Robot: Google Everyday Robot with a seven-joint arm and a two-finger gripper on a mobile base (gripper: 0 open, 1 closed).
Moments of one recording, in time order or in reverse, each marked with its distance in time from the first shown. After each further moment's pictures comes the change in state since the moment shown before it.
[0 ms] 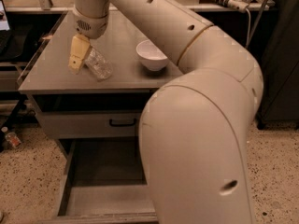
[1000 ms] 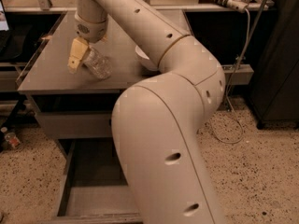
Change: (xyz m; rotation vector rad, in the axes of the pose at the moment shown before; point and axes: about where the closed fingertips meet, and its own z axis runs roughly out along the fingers) arm -0.008 -0.026 0.043 -0.058 0.027 0.116
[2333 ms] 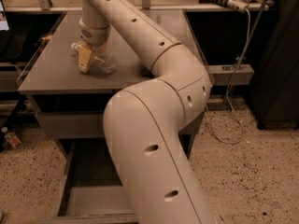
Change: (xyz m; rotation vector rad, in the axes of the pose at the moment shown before) arm 0.001 -0.028 0.033 -0.010 0.005 0.071
